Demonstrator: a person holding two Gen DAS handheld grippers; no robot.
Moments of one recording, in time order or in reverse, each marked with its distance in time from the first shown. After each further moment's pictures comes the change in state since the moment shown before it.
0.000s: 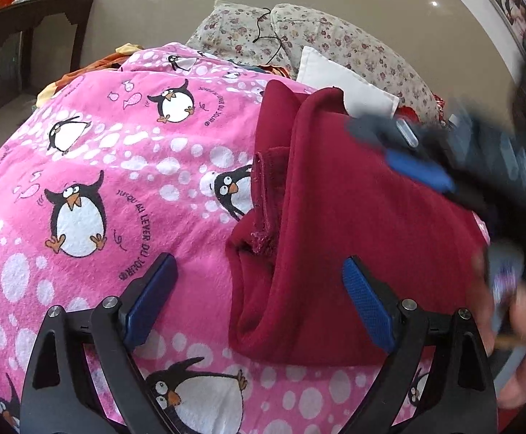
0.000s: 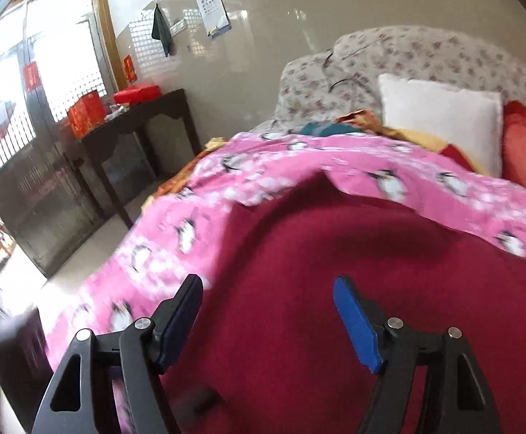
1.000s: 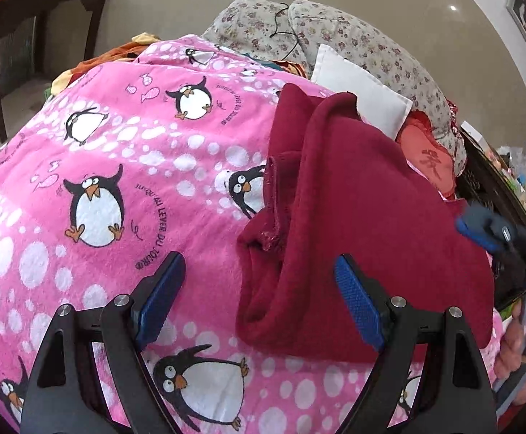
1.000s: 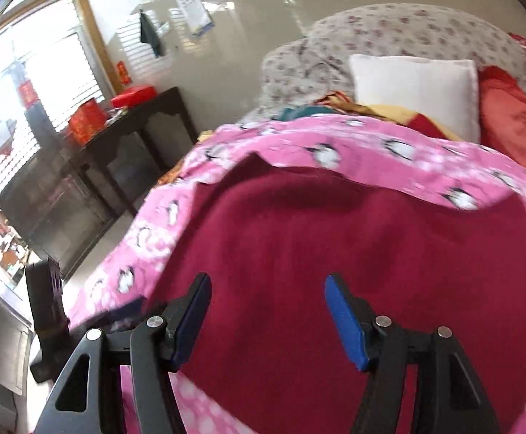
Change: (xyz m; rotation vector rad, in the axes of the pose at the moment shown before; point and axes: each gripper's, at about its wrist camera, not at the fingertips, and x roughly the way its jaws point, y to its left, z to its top) left arm -0.006 0.001 0.004 -0.057 0.029 0.036; right arm -0.072 -0.064 -0.026 0.059 0.051 0.043
